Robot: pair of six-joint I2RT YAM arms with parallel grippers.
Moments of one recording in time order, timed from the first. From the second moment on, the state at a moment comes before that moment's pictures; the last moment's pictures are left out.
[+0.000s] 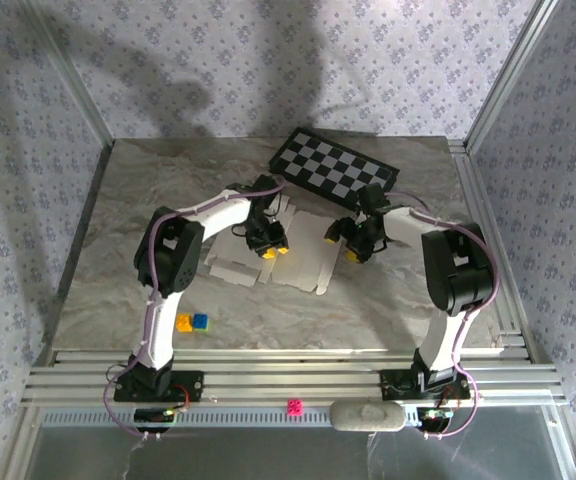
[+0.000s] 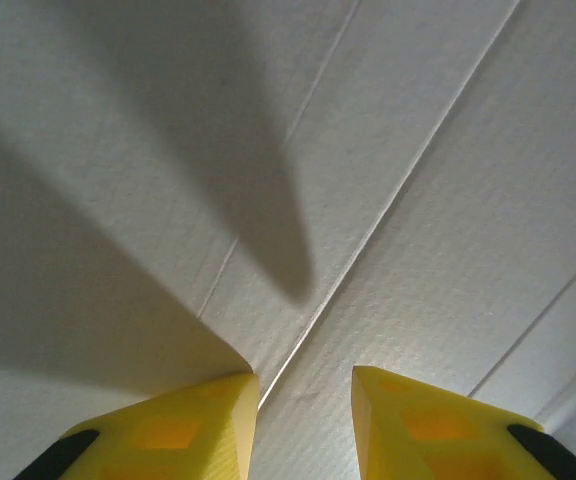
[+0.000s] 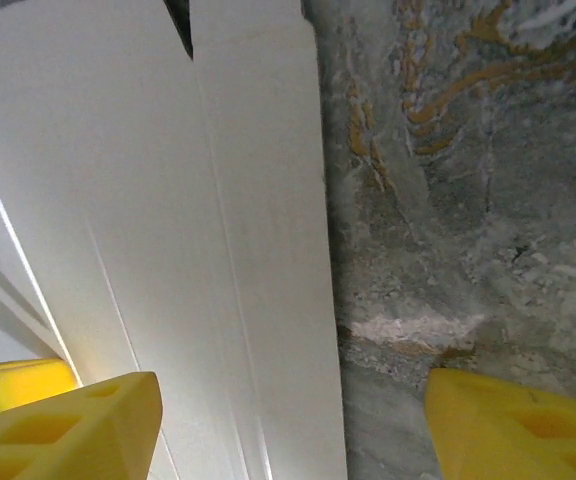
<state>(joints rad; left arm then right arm) -0.56 2.14 1.58 -0.85 0.35 -0.74 0.29 1.83 1.11 -0.46 -0.41 0.79</state>
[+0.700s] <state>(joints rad) -0.62 2.12 1.54 -0.82 0.36 -0.75 0.33 1.83 1.14 -0.39 -0.50 0.90</state>
